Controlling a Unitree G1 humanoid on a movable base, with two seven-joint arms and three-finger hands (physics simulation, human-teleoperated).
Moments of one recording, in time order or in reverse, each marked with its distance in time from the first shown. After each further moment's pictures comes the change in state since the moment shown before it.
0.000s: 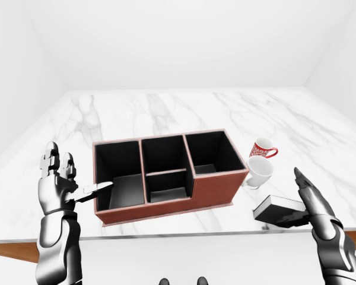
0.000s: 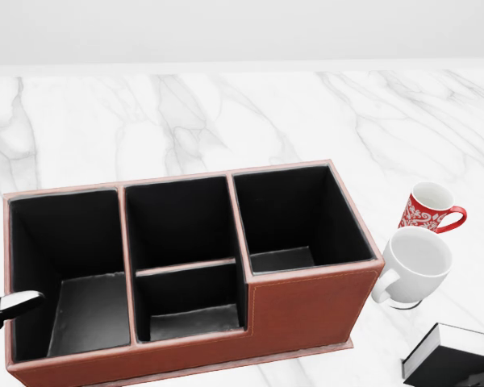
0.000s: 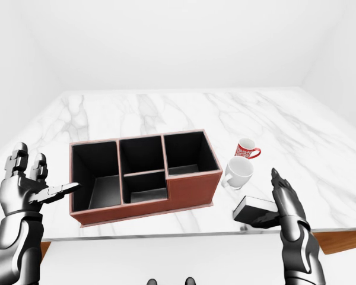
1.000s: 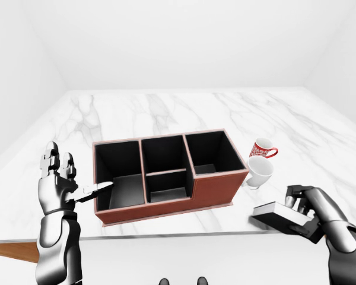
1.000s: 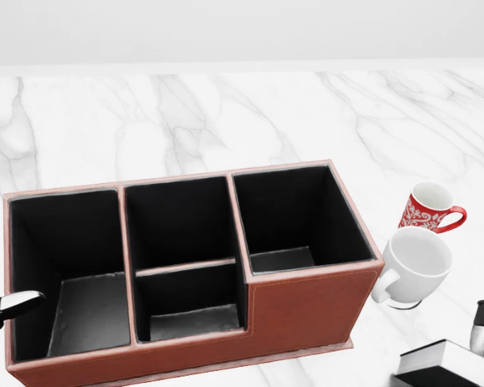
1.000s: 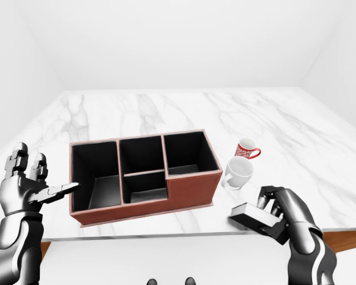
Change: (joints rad) left arm 0.000 -0.001 0.000 -0.003 0.002 0.003 0.001; right arm 0.114 0.108 -0.095 -0.370 -0.037 0.059 0.255
